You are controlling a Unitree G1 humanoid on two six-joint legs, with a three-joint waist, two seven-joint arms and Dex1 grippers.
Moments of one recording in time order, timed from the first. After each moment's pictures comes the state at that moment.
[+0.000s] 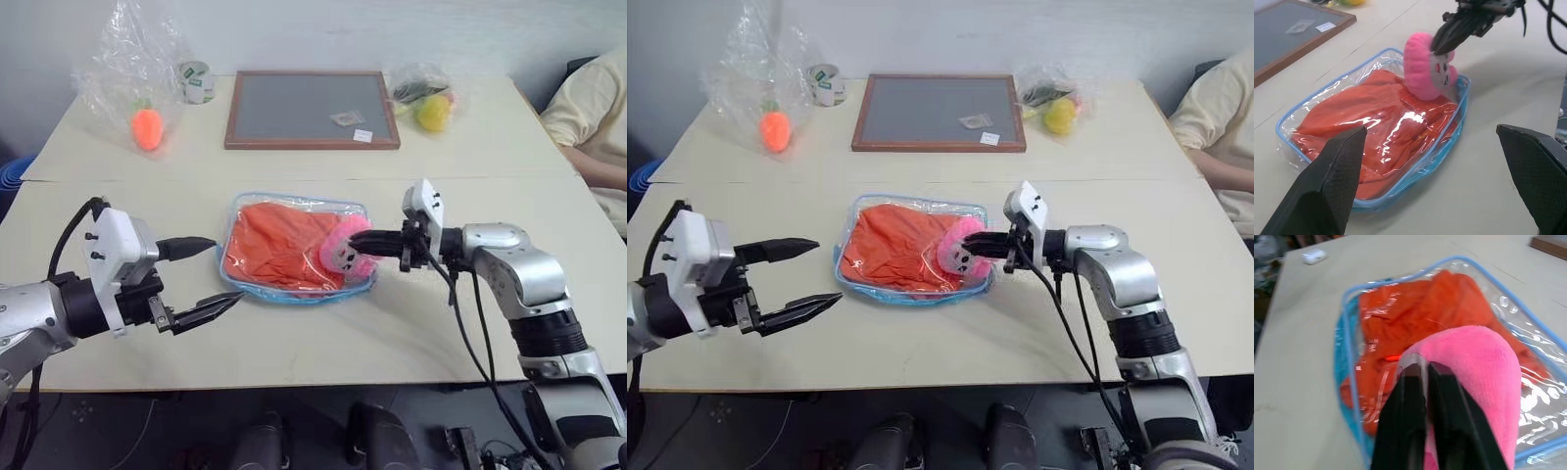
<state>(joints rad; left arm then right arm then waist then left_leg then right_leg) 0.05 1.02 0.55 -0.73 -0.95 0.76 -0.63 -0.65 -0.59 0.10 0.02 0.45 0.55 1.15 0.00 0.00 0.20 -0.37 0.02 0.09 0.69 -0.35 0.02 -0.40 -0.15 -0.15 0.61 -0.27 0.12</state>
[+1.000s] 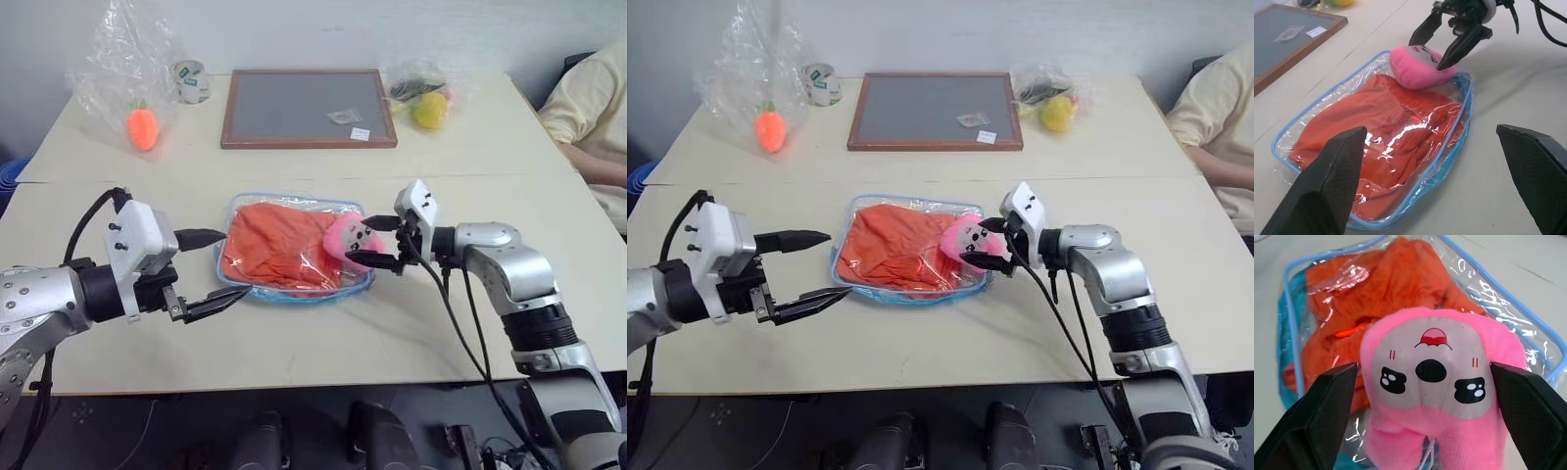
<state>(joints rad) -0.08 1.02 0.43 -0.70 -0.85 0.75 -0.67 -0.70 -0.52 0.13 0.18 0.32 0.54 0.99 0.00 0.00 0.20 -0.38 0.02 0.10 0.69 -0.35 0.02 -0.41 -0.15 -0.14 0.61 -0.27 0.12</state>
